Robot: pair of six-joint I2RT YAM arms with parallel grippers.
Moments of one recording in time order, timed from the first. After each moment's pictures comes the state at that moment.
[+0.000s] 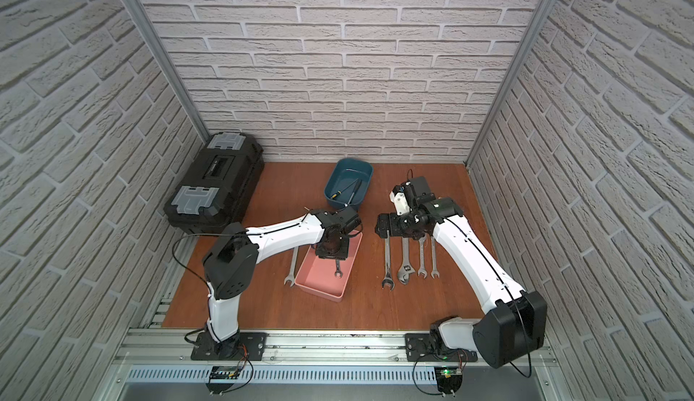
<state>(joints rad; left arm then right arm) -0.90 1.97 1.47 -0.93 -0.08 -0.78 0.25 1.32 1.24 -1.05 -0.23 0.23</state>
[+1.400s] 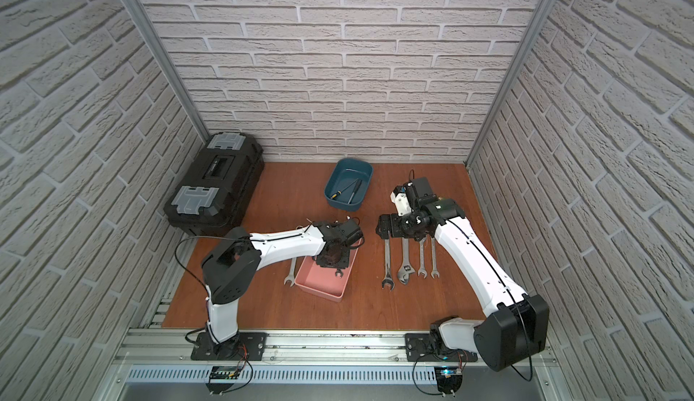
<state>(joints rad) -0.97 1.94 1.34 -0.81 -0.14 -0.83 0.25 1.31 1.23 -1.05 -0.24 0.22</state>
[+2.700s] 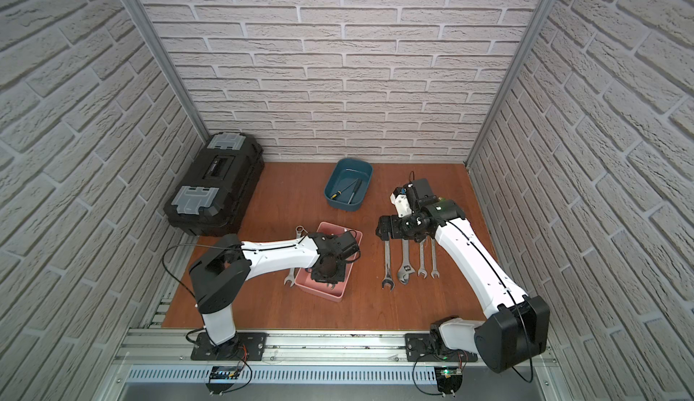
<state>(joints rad) -1.02 1.85 1.20 -0.83 -0.04 -0.90 0.24 1.30 1.22 -1.05 -0.25 0.22</state>
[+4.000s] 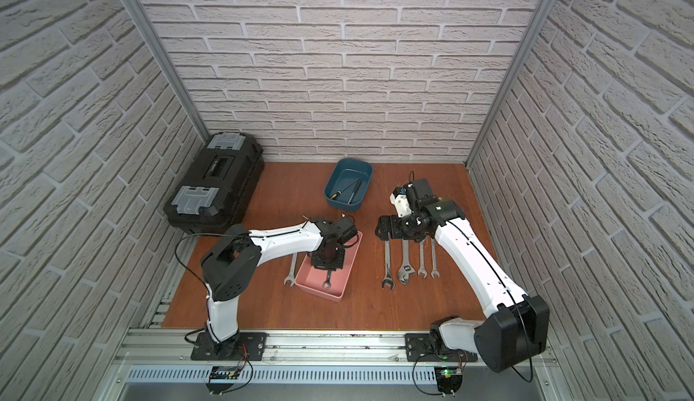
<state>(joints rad) -0.92 1.96 1.35 -0.92 -0.01 -0.75 0.24 1.30 1.22 -1.05 -0.27 0.22</state>
